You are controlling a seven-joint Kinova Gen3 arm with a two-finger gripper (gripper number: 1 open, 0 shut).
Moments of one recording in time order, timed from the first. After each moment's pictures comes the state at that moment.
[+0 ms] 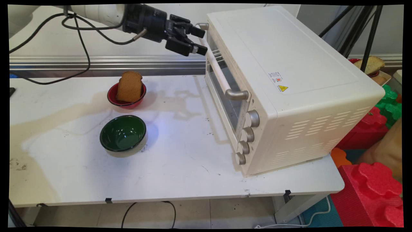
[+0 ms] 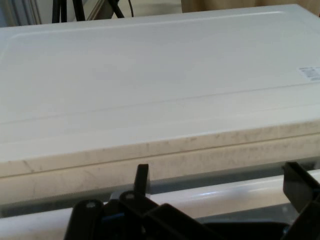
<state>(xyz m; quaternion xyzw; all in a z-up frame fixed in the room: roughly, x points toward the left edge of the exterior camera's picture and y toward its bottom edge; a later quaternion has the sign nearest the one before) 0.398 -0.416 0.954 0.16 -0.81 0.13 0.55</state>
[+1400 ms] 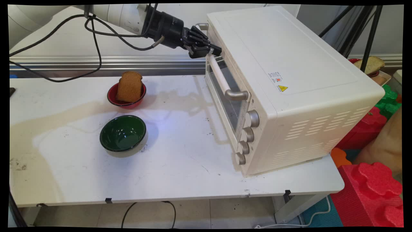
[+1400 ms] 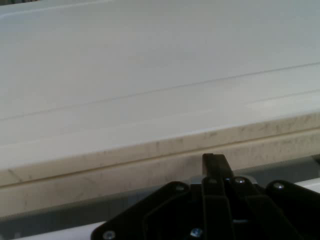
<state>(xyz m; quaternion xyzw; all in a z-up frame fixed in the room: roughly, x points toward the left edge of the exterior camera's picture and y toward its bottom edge) 0.364 -0.438 0.940 0.15 -0.83 0.14 0.51</state>
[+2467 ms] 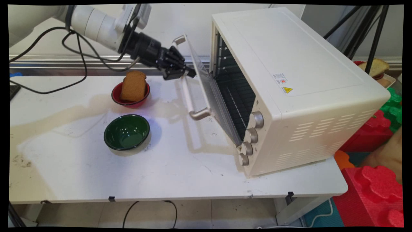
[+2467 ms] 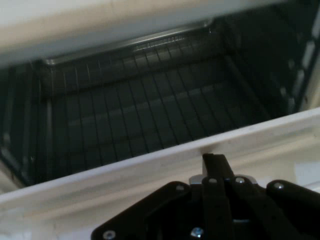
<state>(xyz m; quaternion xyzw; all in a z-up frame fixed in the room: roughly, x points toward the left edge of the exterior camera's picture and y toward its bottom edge) 0.419 -0.397 0.900 0.13 -0.87 0.13 0.45</state>
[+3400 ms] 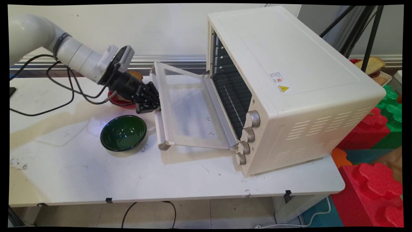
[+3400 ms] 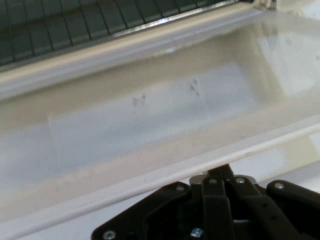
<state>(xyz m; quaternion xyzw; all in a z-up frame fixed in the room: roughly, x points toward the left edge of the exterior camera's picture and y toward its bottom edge) 0.470 -0.359 0.830 0.10 -0.91 0.09 0.38</state>
